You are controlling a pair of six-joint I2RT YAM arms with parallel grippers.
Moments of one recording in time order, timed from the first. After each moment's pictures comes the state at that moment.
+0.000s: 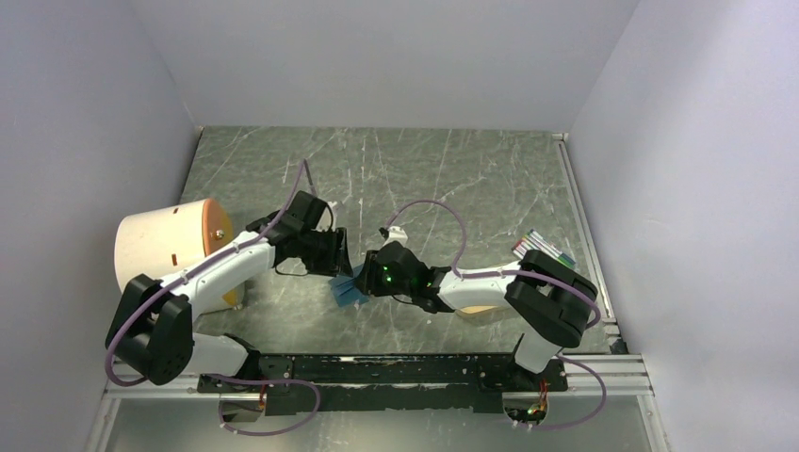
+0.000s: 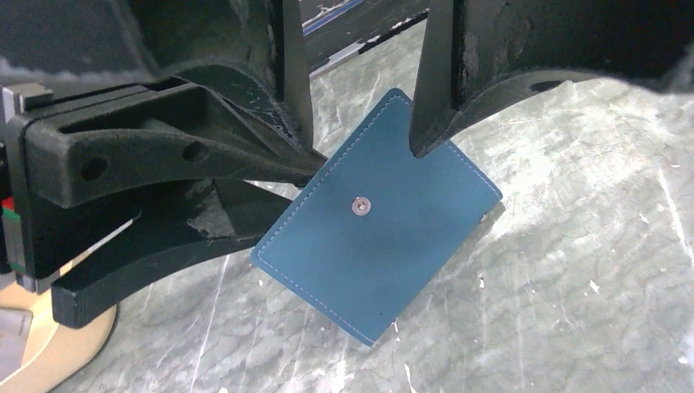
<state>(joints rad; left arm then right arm) -0.54 1.34 0.84 -0.53 0.28 -0.51 1.03 1.65 0.71 0.32 0.10 0.83</state>
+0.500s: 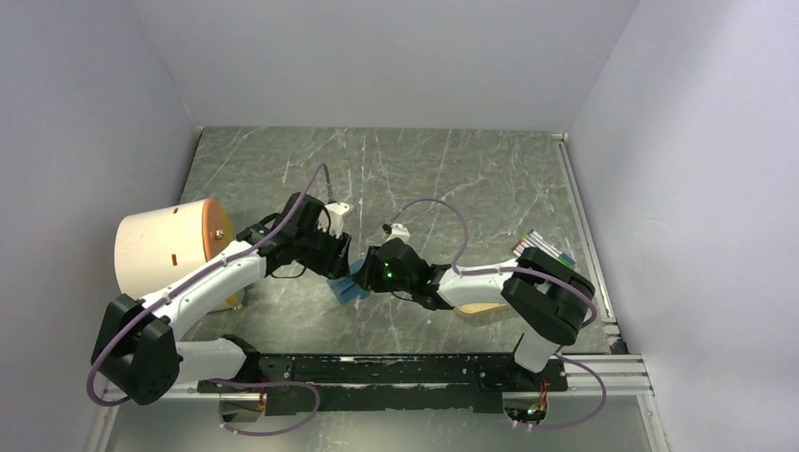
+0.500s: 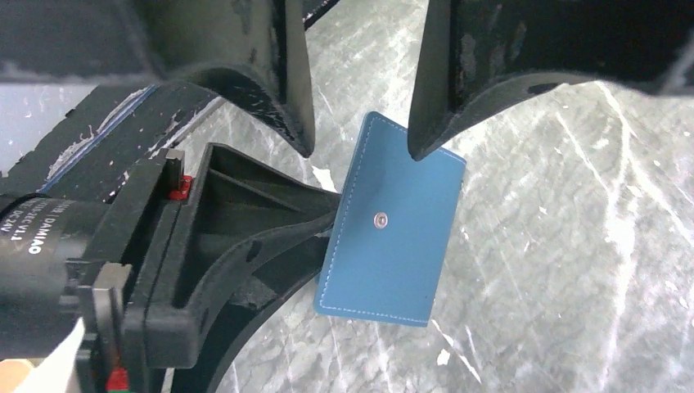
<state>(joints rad) -0.57 1.24 0.83 -0.53 0.28 -0.14 1.00 1.66 0.72 0.35 0.10 0.87</state>
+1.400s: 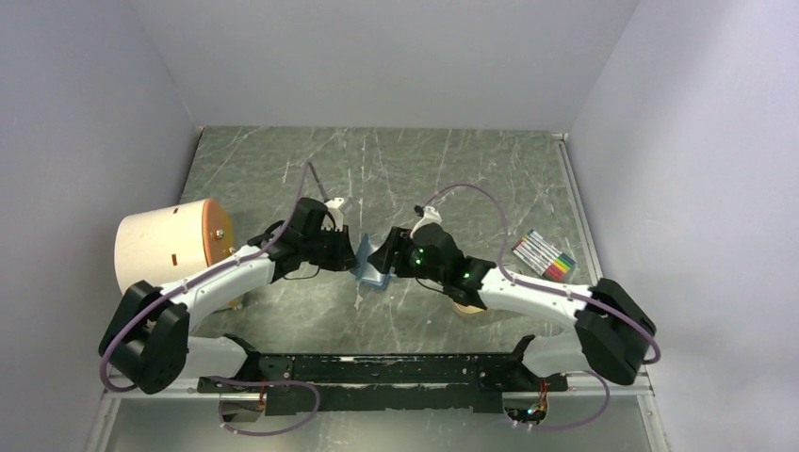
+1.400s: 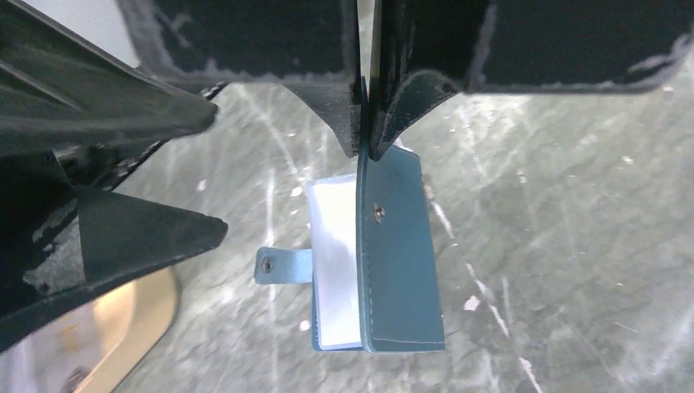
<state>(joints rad) -0.58 1.33 0.76 -0.26 0.30 -0.38 0.91 1.36 0.68 0.18 0.07 0.85</state>
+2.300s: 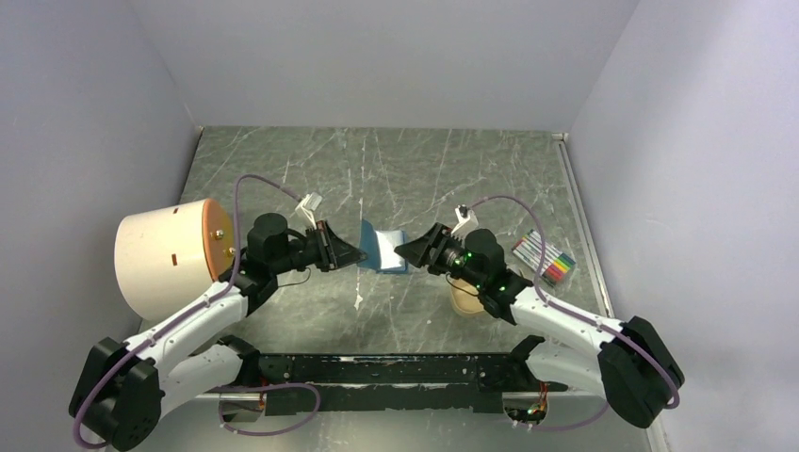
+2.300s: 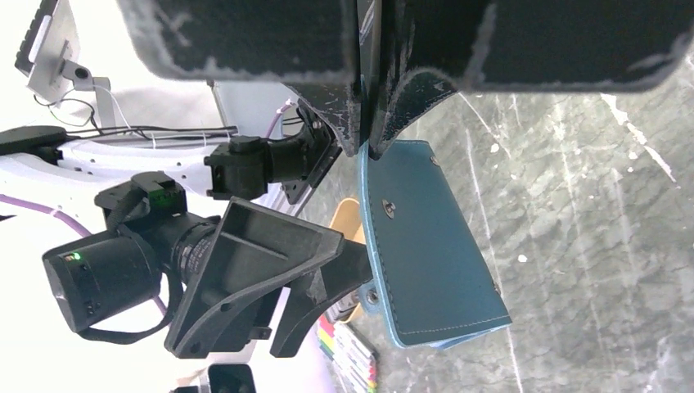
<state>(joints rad) -0.51 1.00 0.48 0.26 0.58 -0.86 0.68 1.08 0.42 0.38 -0.14 0.93</state>
